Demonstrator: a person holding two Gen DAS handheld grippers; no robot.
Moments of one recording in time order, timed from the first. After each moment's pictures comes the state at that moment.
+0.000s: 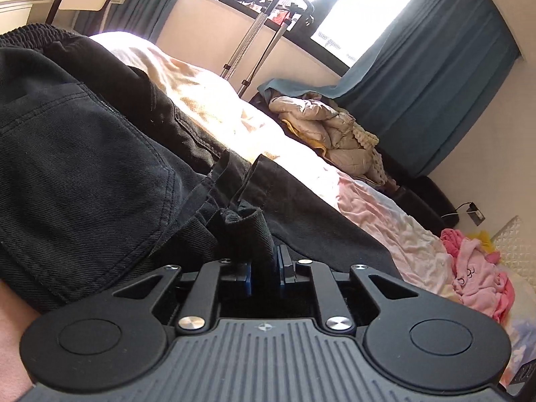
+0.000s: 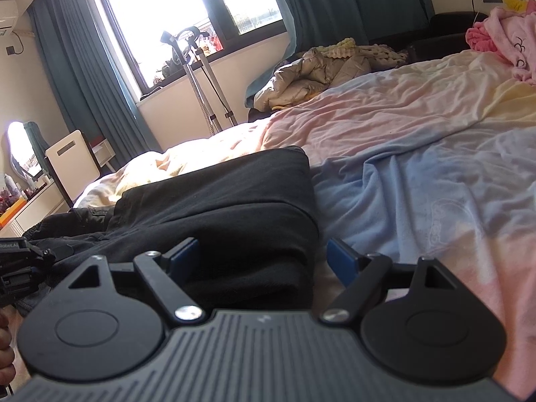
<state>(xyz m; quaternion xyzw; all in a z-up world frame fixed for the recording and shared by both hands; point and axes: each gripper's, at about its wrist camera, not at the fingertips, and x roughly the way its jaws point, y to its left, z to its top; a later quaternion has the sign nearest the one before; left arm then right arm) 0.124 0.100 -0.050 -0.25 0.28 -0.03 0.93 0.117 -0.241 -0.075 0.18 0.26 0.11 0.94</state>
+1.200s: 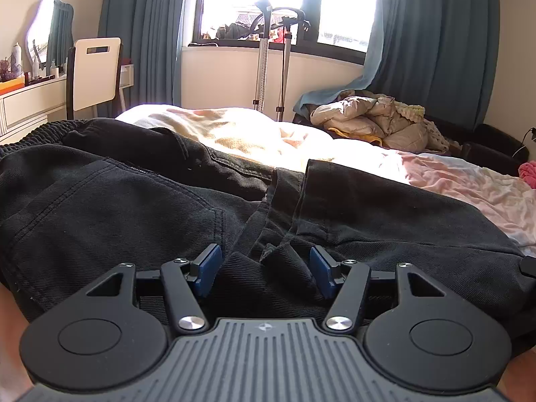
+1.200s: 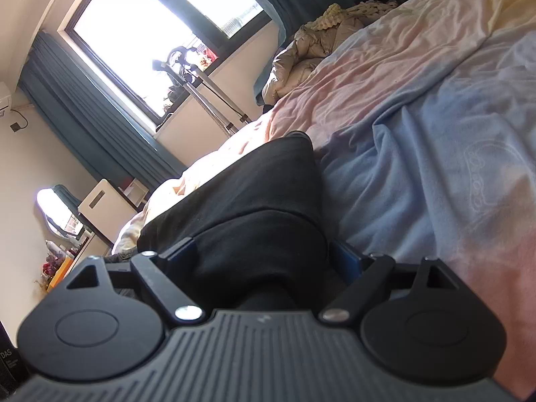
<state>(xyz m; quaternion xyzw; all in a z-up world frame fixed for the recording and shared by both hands) 0.130 0.076 -0.063 -0.06 0.26 0.07 0.96 0.157 -0.265 -0.109 0.34 0.26 0.15 0.89</state>
